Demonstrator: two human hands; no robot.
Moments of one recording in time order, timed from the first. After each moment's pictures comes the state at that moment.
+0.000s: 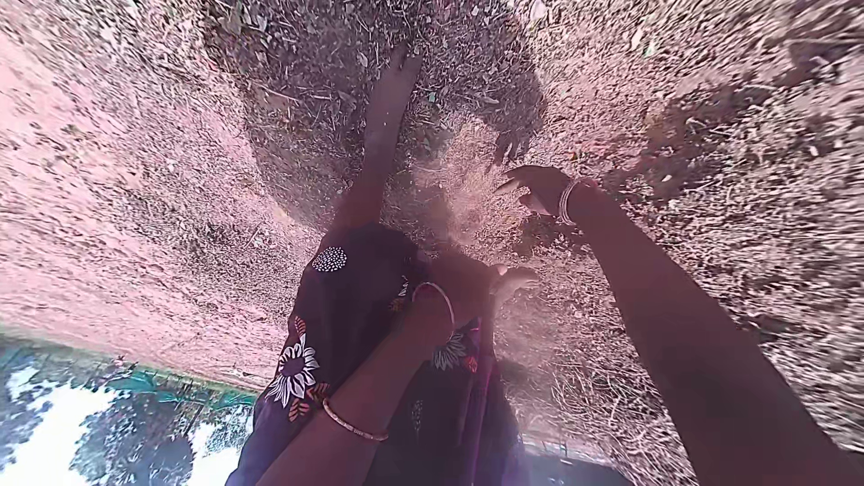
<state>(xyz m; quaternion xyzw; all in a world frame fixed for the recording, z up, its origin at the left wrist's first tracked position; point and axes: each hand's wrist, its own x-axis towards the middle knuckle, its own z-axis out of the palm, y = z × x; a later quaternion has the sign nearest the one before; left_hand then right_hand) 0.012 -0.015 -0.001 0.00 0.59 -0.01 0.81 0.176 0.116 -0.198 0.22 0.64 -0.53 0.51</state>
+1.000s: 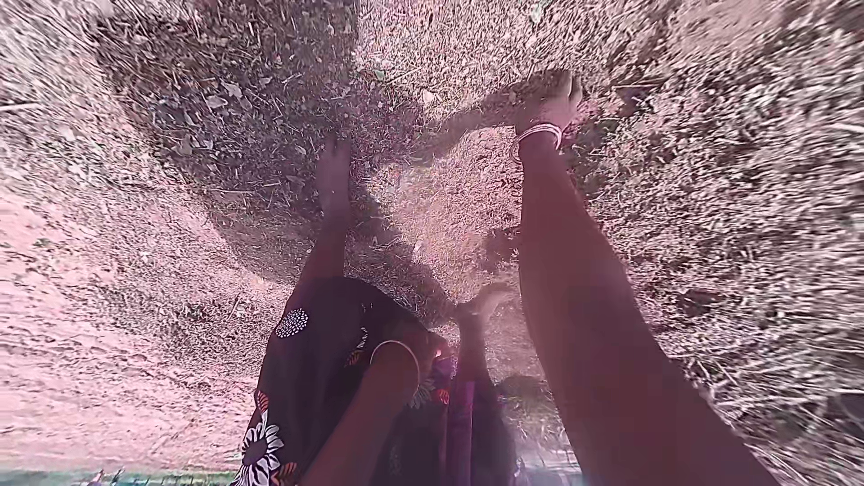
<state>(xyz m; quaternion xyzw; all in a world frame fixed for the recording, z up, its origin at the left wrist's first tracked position) 0.022 -0.015 -0.001 0.18 0.42 -0.31 0.83 0.149 0.228 -0.265 0.76 0.56 -0.26 0.19</state>
